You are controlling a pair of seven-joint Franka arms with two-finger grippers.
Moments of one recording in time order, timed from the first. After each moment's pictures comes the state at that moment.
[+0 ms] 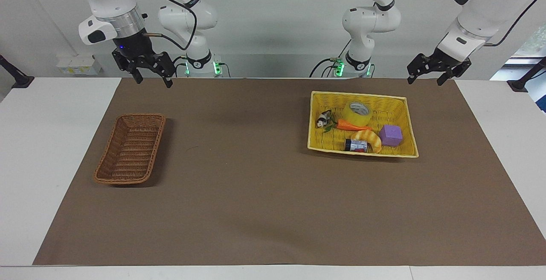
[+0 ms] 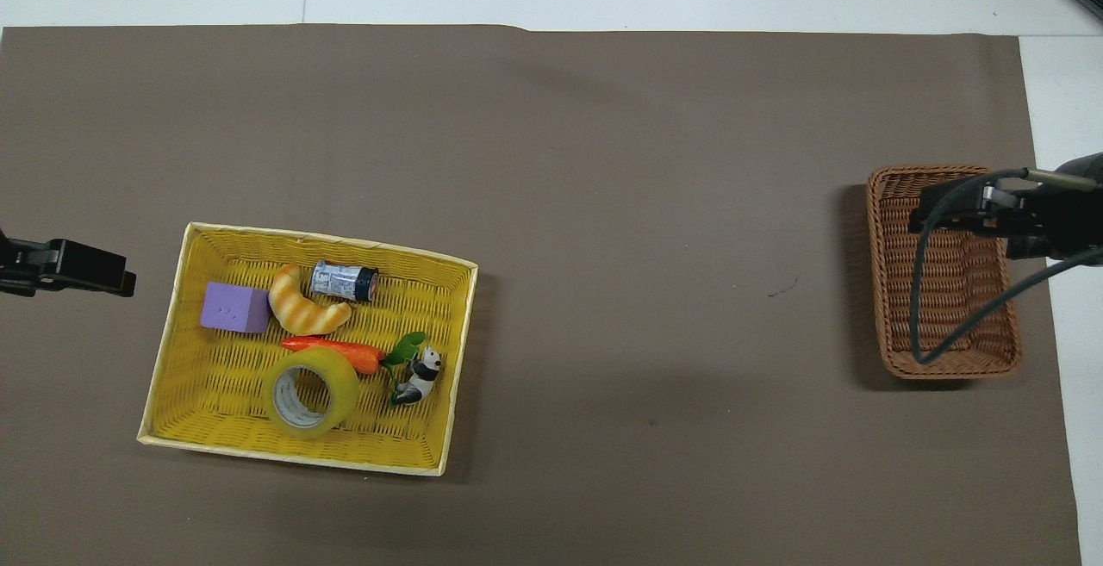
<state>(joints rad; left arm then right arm) -0.04 -0.10 0.01 -1.71 -0.05 1.50 0.05 0.06 -0.07 -0.02 -1.62 0.05 1.62 0.30</state>
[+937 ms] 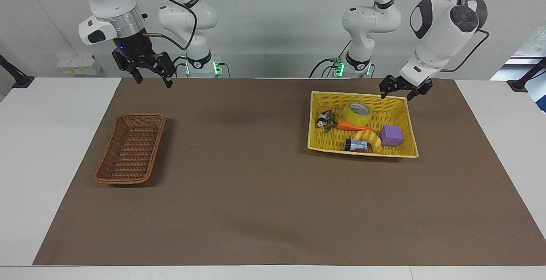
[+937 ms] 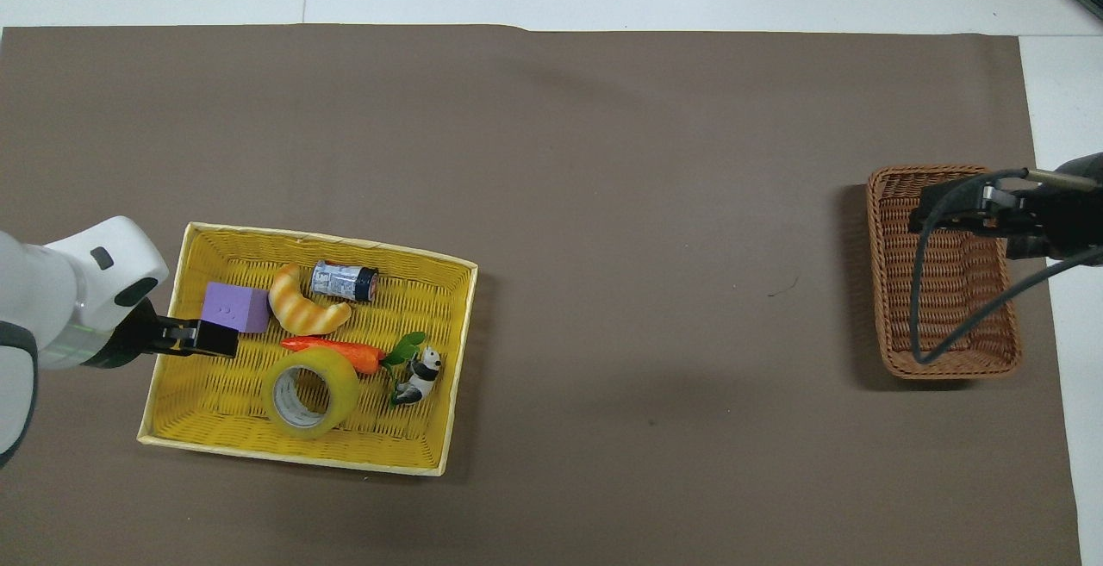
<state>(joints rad) -0.09 -0.23 0.00 -2.19 -0.06 1.83 0.04 0.06 -0.07 -0.02 -1.62 0.05 1.62 0.30</state>
